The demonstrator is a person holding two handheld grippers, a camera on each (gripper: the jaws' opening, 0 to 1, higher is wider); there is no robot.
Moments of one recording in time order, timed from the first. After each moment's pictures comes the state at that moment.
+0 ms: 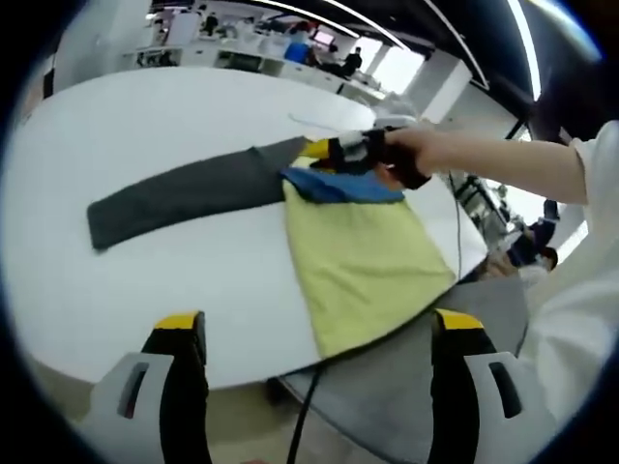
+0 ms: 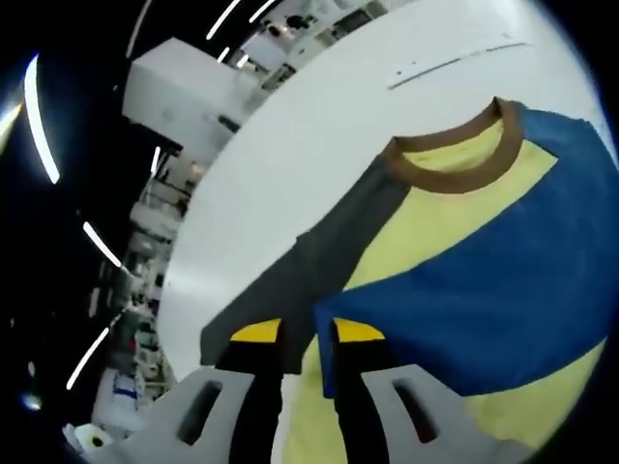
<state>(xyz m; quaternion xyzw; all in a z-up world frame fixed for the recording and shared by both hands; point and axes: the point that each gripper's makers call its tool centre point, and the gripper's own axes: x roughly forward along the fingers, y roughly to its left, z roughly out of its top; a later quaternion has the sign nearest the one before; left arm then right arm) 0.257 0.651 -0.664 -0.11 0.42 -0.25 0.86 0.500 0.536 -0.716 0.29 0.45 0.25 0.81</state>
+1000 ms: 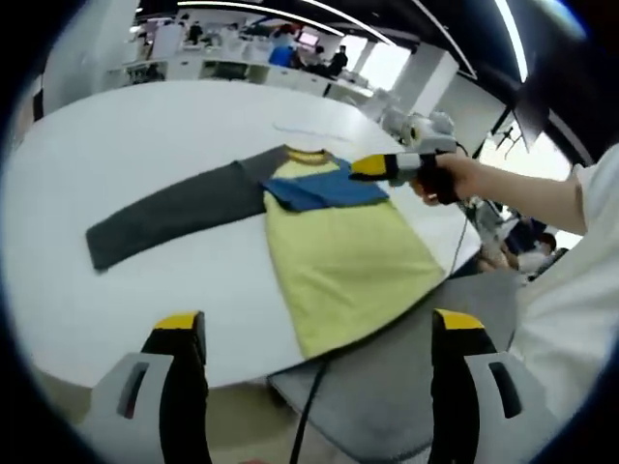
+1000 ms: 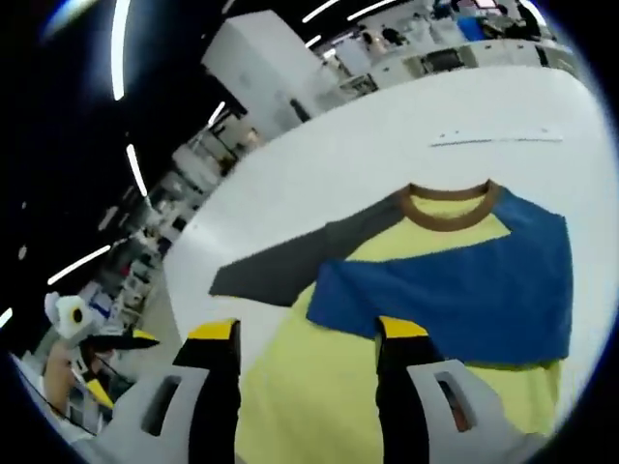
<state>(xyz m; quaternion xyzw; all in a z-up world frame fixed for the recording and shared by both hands) 0.248 0.636 -0.639 -0.08 0.41 -0.27 0.87 0.431 0.463 -0.663 0.15 0.38 0.38 0.83</state>
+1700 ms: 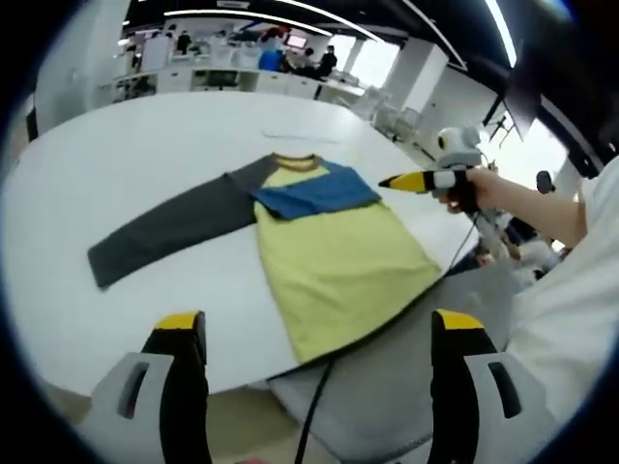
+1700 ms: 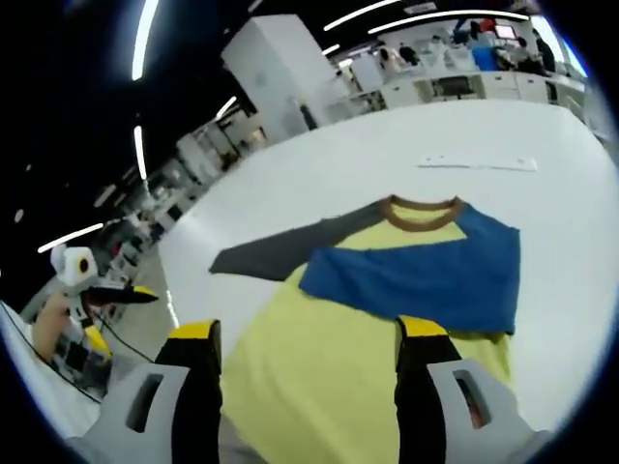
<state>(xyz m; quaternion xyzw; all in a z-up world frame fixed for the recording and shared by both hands) 0.246 0.623 -0.621 -0.06 0.40 -0.28 0.87 0.386 0.410 -0.642 0.10 0.35 0.38 0.85</state>
